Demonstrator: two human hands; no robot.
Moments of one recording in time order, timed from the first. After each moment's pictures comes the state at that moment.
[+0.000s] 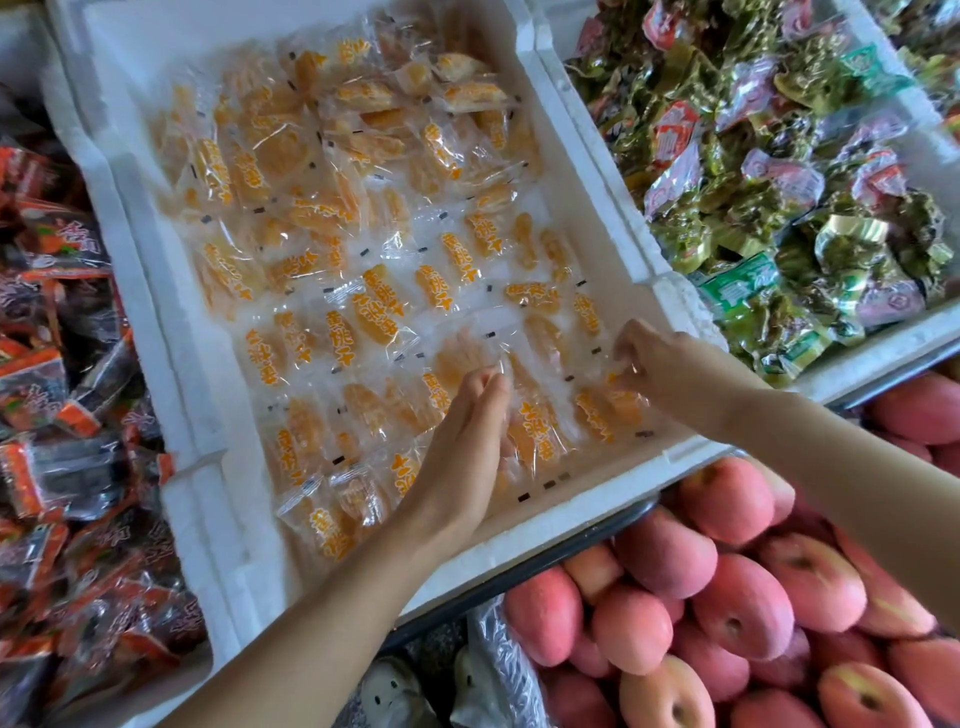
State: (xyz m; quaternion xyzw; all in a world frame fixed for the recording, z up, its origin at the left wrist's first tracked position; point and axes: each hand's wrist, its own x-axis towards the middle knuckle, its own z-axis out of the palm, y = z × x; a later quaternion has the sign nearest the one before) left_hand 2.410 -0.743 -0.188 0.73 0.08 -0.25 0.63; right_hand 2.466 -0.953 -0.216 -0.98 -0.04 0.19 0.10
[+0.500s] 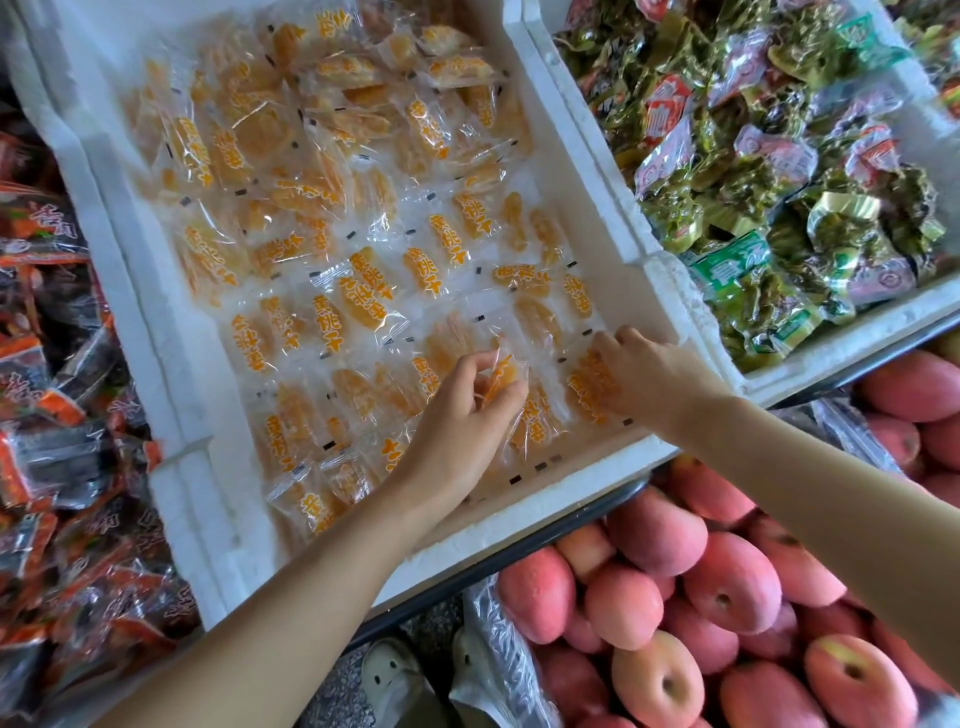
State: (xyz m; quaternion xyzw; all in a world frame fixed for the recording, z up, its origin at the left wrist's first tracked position) left_hand 2.417 -0.744 -0.202 0.77 0.05 -0.25 0.59; right_hand 2.452 -0.940 -0.232 -0.97 -0.10 0.18 -0.10
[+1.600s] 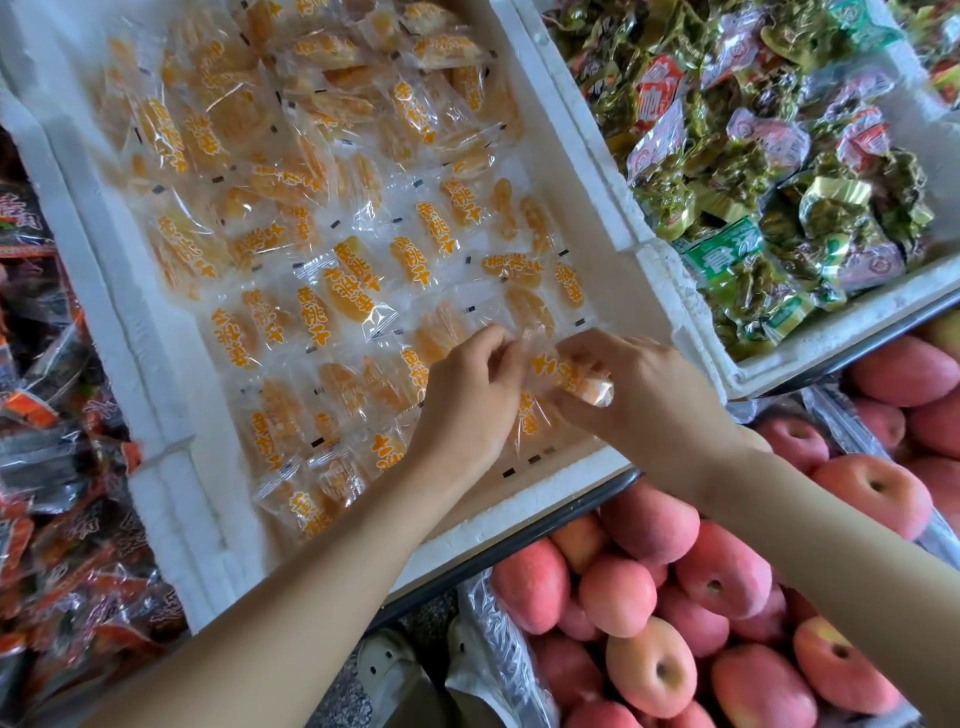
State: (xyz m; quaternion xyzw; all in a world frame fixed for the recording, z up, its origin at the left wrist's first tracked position) left_hand 2.436 -0.761 -0.217 0.84 0.00 -0.12 0.53; right_hand 2.412 -0.915 -0.201 -0.96 -0.05 0.03 0.26
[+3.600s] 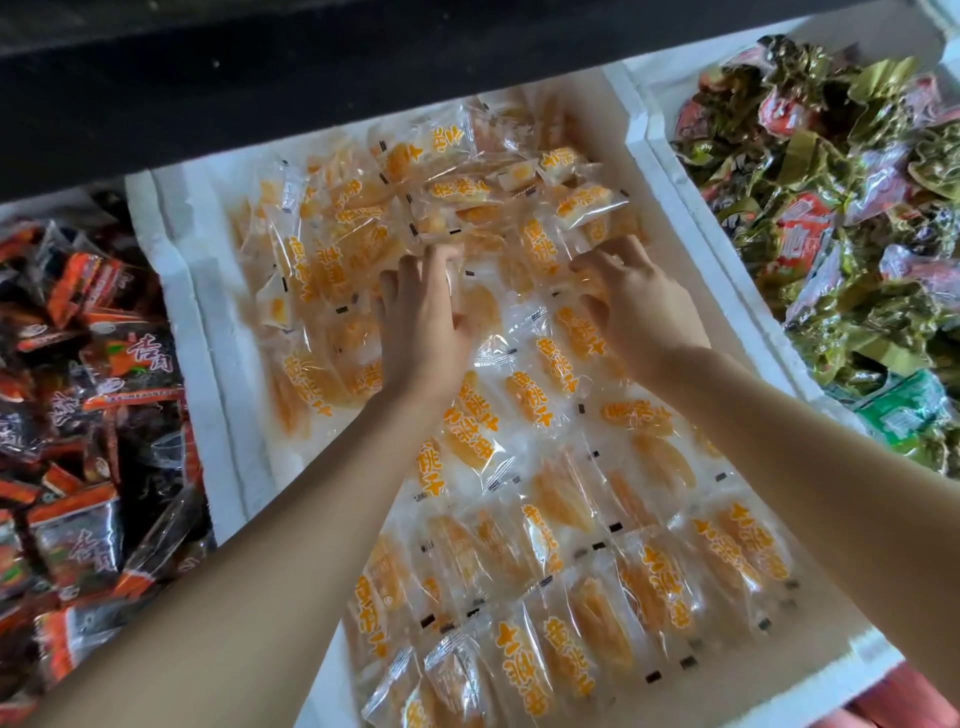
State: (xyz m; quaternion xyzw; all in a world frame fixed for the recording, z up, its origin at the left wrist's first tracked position) left_hand 2.624 -0.655 -0.239 0.95 0.00 0.13 0.30; right_hand 2.634 -0.846 -0.230 -0.98 -0.07 -0.09 0.14
